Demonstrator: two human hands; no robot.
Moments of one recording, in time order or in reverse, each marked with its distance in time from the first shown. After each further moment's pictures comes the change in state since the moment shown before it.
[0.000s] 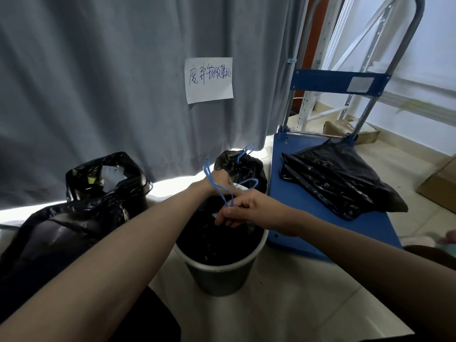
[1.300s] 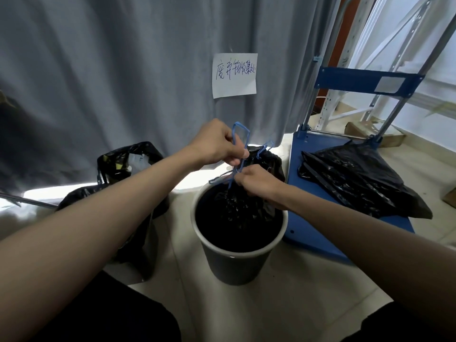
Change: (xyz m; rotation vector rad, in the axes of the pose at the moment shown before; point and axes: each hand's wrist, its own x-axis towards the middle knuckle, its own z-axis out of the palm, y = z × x) left_hand -0.092 0.002 -0.081 -0.456 0.307 0.241; right_hand 0.056 -0.031 0.018 -0.106 0.335 0.200
